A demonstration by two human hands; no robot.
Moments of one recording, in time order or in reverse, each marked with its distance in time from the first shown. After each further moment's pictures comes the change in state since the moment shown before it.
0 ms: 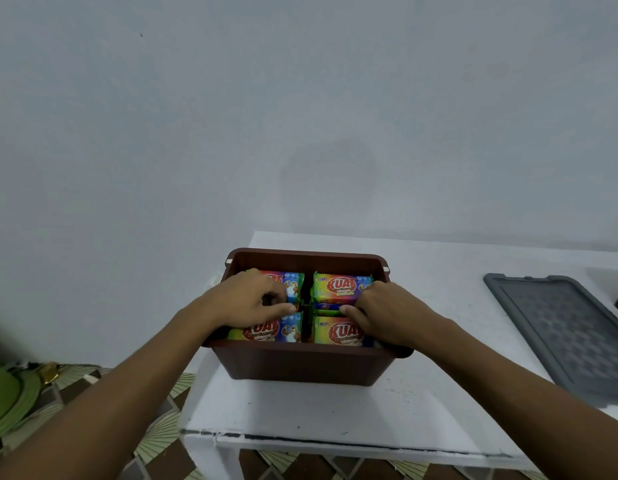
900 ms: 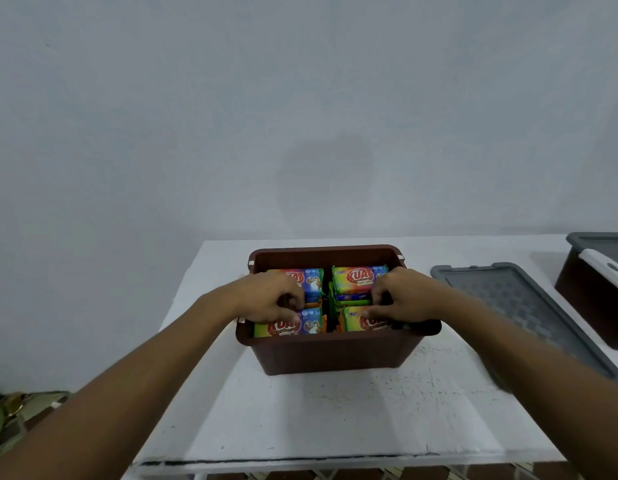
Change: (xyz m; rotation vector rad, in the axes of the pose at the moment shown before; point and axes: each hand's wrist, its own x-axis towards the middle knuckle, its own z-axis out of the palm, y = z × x) left_hand 0.114 0.097 0.017 0.101 -0.241 0.059; right_hand -0.054 0.160 -0.010 0.164 -0.131 0.000
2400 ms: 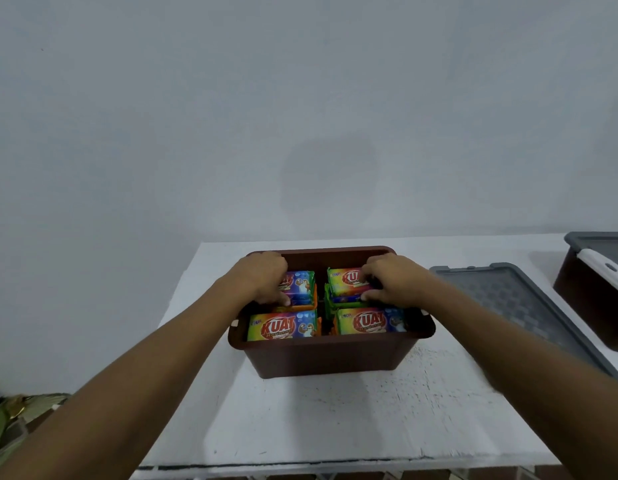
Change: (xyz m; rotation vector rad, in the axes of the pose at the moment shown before) left_hand 0.033 0.000 -0.010 0.272 0.104 -0.374; right_hand 0.020 0.006 -0.006 -0.082 0.080 0.106
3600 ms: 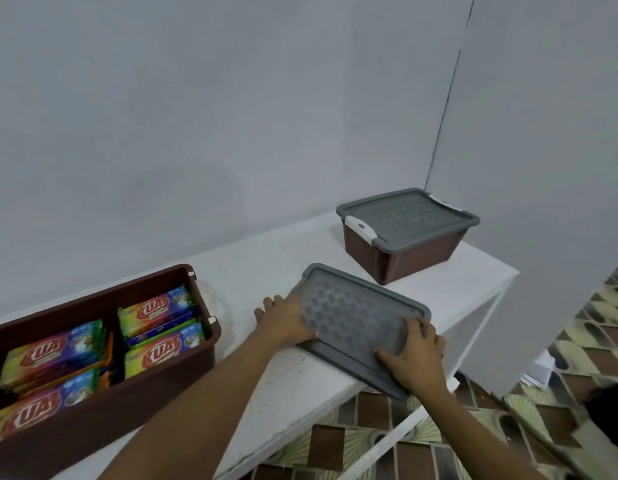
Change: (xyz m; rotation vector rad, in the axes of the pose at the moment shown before) left_hand 0.065 0.349 0.045 -0.353 -0.209 0.197; right_hand -0.320 0.116 0.124 0.492 0.464 1.218
